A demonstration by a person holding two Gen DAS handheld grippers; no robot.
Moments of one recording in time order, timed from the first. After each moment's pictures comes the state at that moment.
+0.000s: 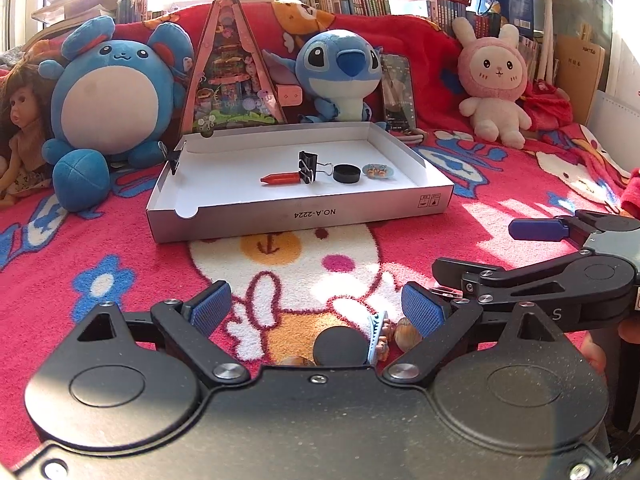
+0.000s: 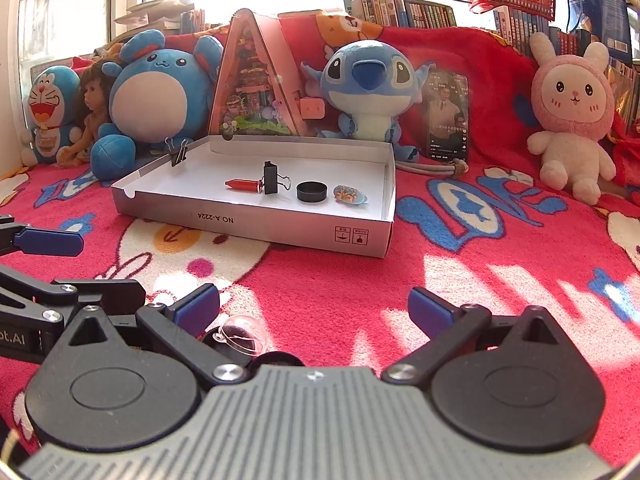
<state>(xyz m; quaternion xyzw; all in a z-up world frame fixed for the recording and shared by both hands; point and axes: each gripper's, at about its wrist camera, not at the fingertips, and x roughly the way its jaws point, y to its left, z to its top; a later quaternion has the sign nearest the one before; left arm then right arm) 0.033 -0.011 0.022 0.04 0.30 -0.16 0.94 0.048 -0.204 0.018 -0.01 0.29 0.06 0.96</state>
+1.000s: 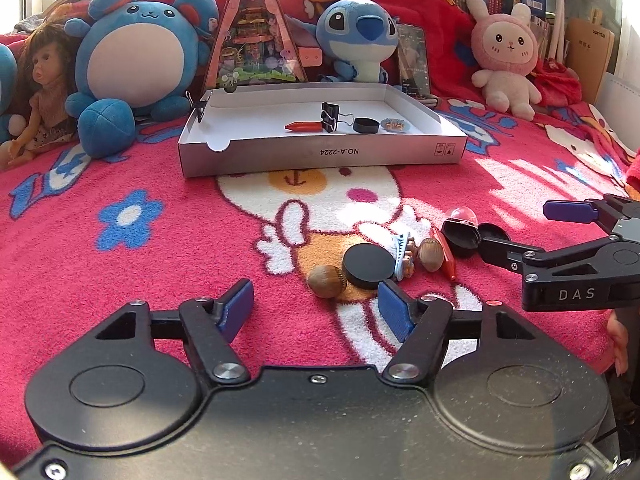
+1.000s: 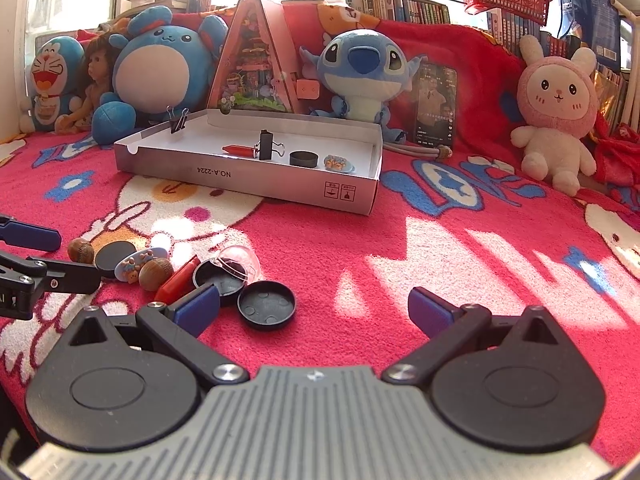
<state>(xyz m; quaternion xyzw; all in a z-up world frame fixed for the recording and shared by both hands) 0.006 0.013 0.000 0.04 0.34 -0.14 0.93 0.014 -0.203 0.002 -0.04 0.29 0.04 0.95</state>
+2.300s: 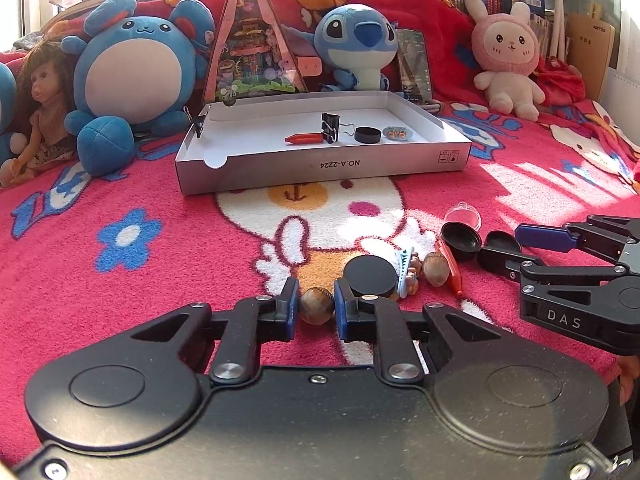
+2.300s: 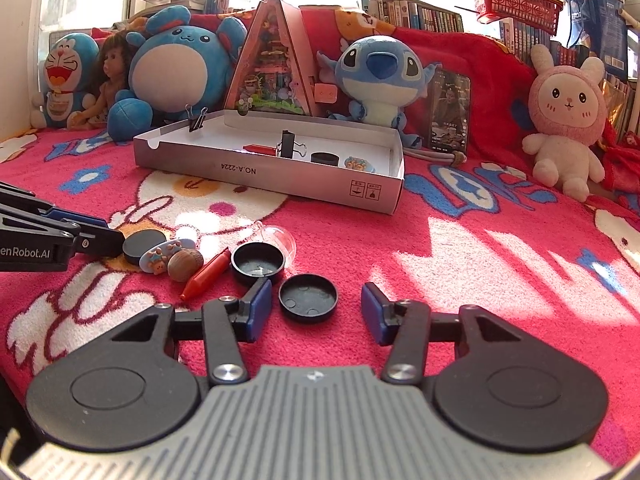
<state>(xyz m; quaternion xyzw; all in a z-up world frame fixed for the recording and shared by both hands) 0.013 0.003 0.000 0.05 0.32 -0.13 0.94 0.006 -0.188 -0.005 -0.05 0.28 0.06 0.96</state>
